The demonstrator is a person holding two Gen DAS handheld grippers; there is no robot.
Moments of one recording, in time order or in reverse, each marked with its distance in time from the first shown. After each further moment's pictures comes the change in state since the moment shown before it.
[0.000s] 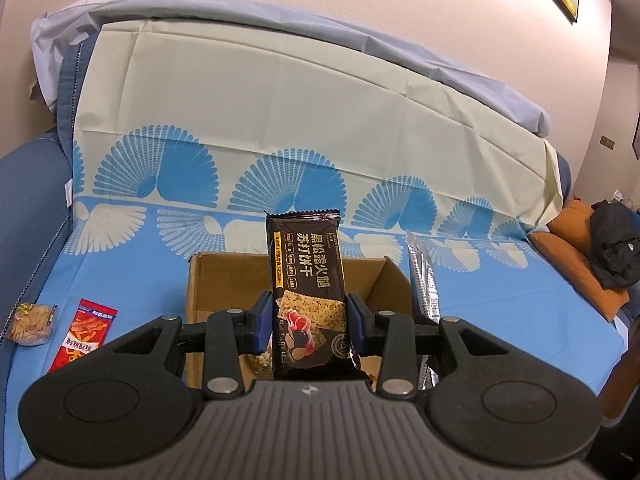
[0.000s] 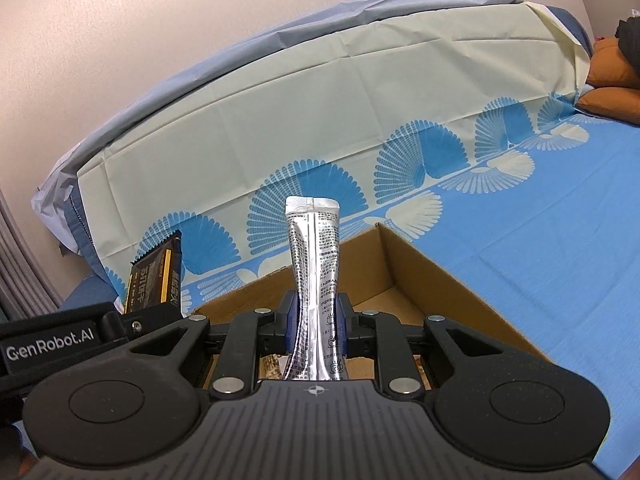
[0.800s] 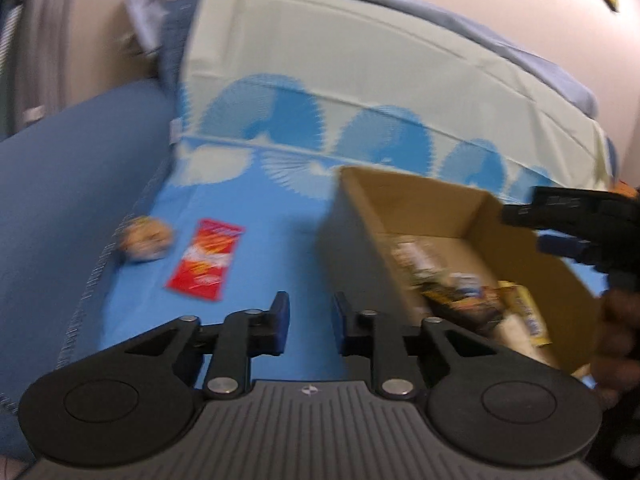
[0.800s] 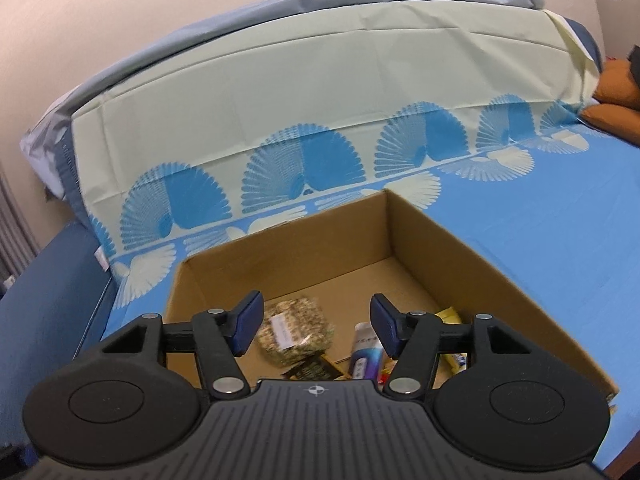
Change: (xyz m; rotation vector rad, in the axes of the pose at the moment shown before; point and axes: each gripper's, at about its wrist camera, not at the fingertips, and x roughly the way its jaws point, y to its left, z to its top) left arm -0.056 0.135 -0.102 -0.039 0.045 0.176; right arm 0.012 0.036 -0.025 -0.119 0.078 -0.064
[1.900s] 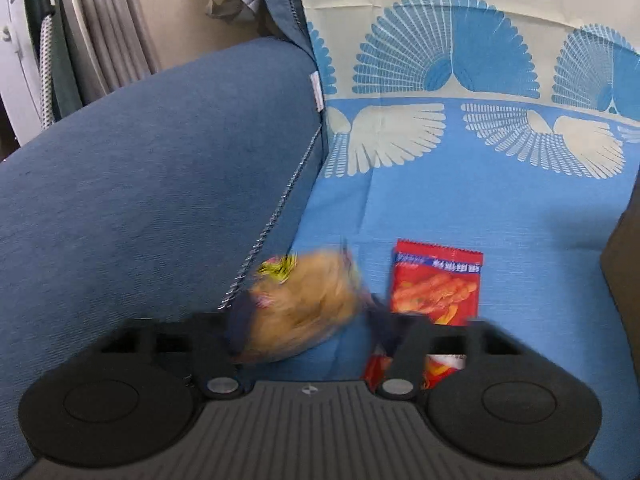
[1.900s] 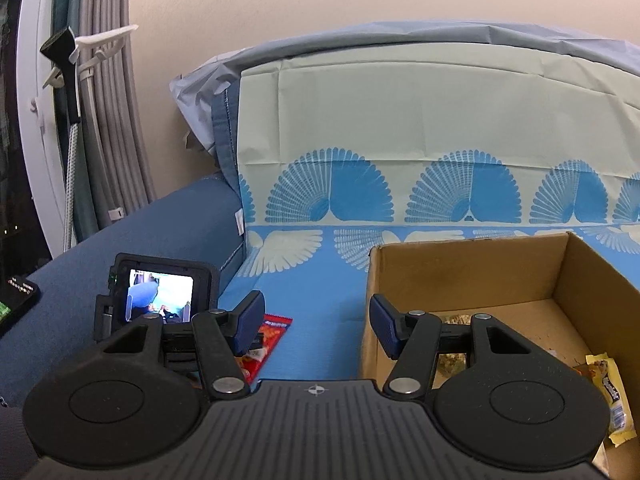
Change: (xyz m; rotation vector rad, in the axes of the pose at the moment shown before) left arm 0.199 0.084 0.050 0.111 0.092 0.522; right arm -0.004 0.117 -0.038 -0.284 -0.055 0.307
